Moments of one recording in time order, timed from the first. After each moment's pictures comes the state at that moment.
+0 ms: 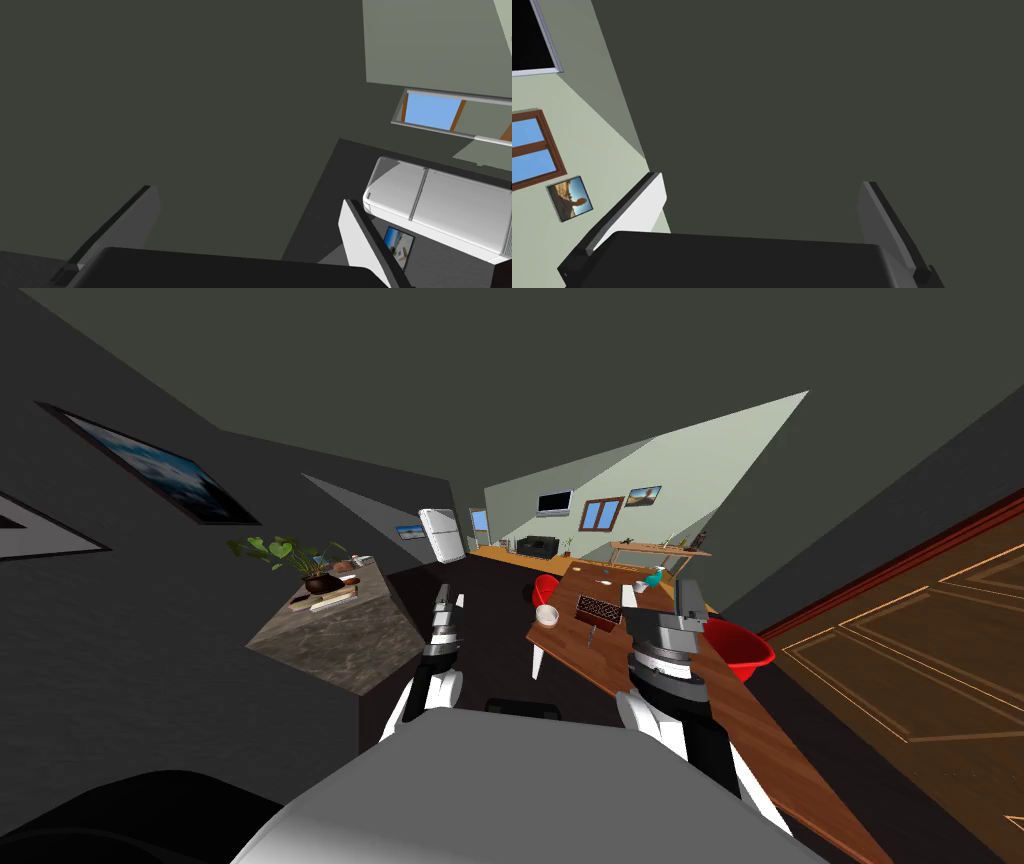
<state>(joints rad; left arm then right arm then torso) 0.46 0.00 -0.07 -2.21 0.00 -0.41 -0.03 0.52 -0.04 -0.04 -2.35 0.00 -0.63 -0.04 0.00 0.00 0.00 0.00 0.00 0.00</state>
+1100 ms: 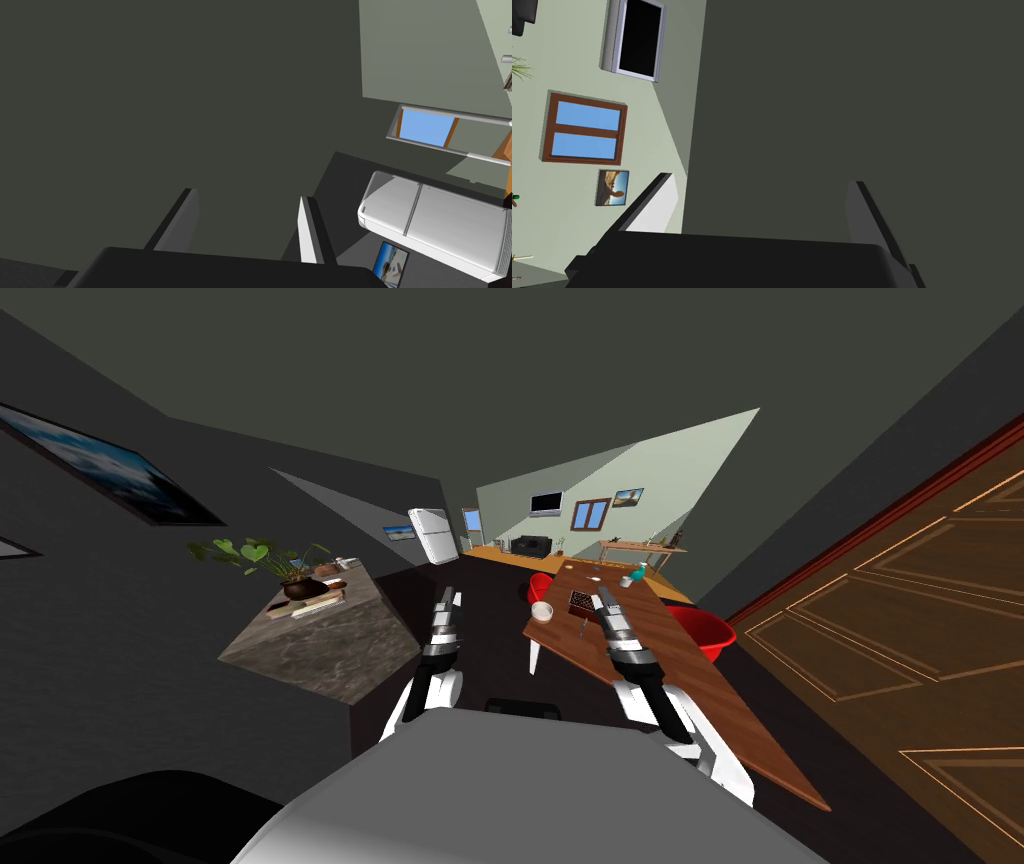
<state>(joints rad) 0.46 0.00 -0.07 -2.21 0.00 -0.41 -0.03 0.39 -0.18 -0.06 -2.13 0.28 -0.42 -0.13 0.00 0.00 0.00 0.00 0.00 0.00</state>
